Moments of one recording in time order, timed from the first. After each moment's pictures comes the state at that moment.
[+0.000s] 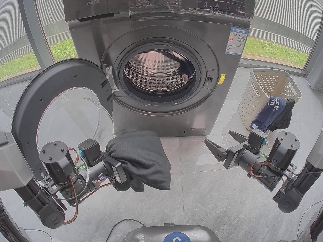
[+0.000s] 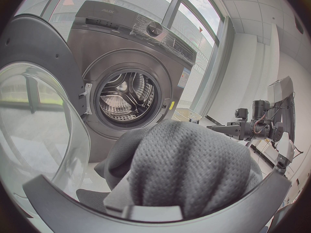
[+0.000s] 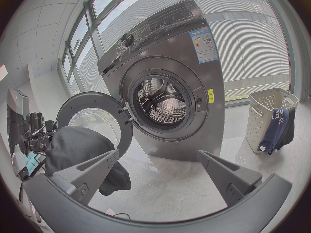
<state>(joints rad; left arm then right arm) -0.53 1.86 -0.30 -1.55 -0.08 -0.09 0.54 1.90 -0.37 -1.55 -0.03 0.15</state>
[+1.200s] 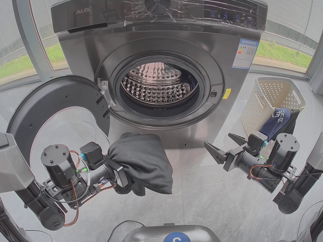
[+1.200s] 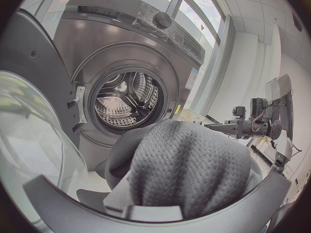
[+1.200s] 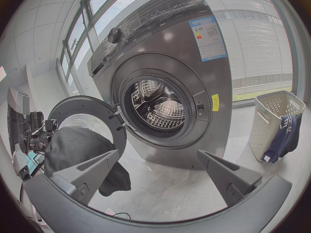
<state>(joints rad) -0.55 1.87 -0.29 -1.55 -0.08 -0.09 0.55 1.90 -0.35 -1.55 -0.03 0.15</state>
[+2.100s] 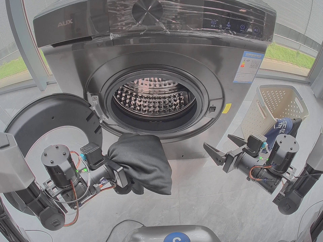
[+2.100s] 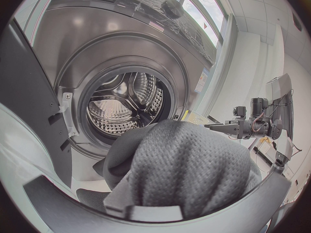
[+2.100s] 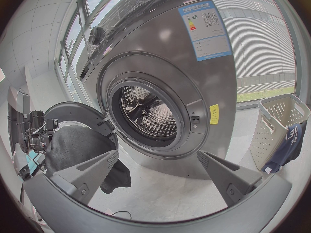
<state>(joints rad) -0.55 1.87 -0.28 -1.55 -0.08 -0.09 0.56 1.90 -0.35 -1.55 -0.03 0.15</state>
